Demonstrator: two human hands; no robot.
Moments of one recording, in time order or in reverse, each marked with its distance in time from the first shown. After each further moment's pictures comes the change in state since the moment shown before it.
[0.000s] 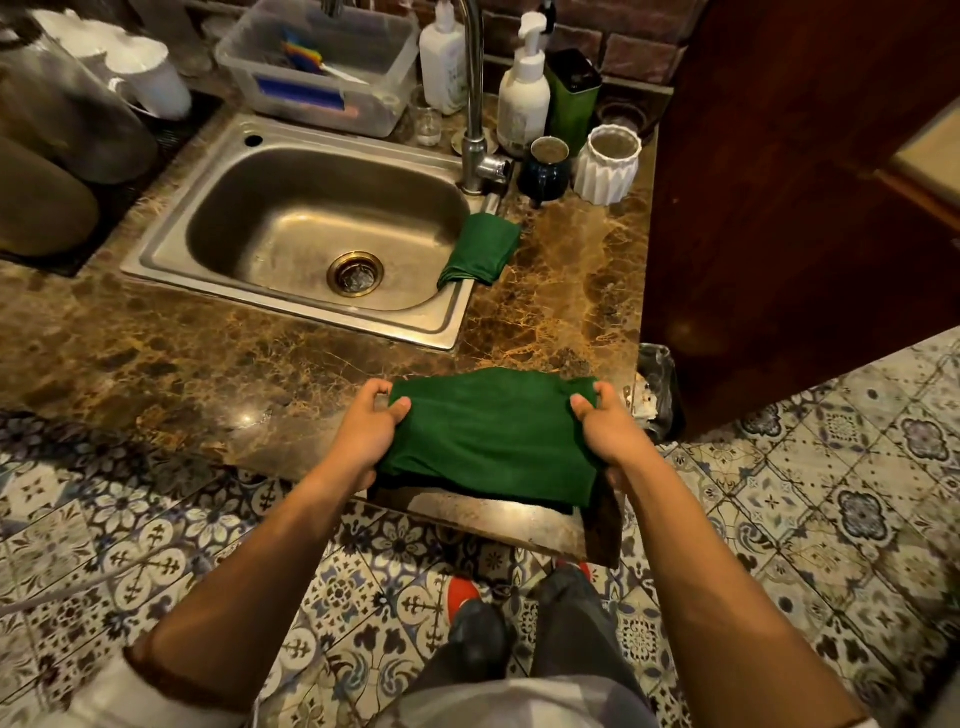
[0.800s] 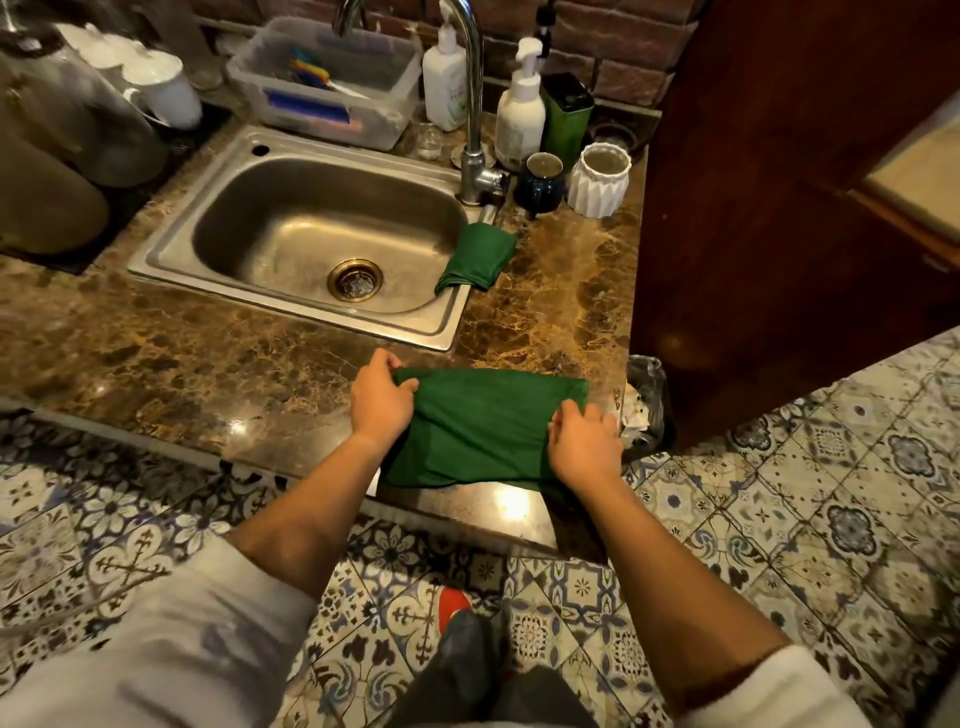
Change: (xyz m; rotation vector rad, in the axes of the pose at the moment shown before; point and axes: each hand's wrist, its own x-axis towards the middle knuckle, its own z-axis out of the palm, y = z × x) left_hand 0.035 0.000 0.021 0.414 0.295 0.246; right_hand -0.005 0.027 0.022 -0.987 0.273 -0.265
